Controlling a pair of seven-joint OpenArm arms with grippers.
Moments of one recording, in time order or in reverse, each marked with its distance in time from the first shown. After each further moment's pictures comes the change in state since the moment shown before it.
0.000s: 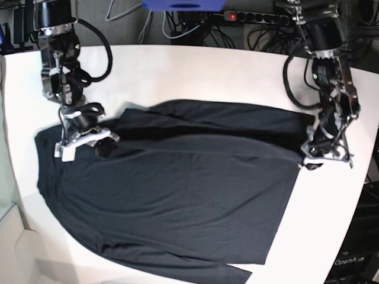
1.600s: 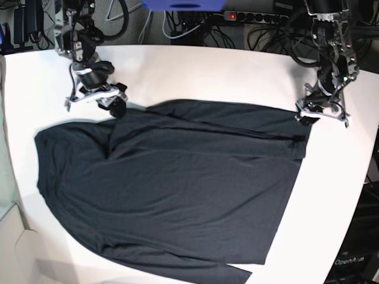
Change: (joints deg) left arm 15.9 -1.7 0.1 5.3 0.5 -1.0 0.5; right arm -15.5 -7.7 4.3 6.5 0.2 0.0 0.6
